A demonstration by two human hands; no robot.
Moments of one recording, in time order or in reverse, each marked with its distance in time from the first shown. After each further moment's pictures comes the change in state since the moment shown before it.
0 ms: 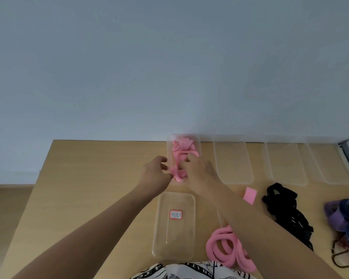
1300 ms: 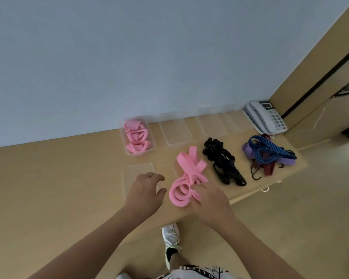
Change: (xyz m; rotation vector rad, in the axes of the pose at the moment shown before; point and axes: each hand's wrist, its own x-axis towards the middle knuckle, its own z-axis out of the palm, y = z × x) left_hand -0.146 -0.042 0.062 0.367 -0.080 0.658; right_hand -0.268 -0.035 0.029 0.192 0.199 0.533
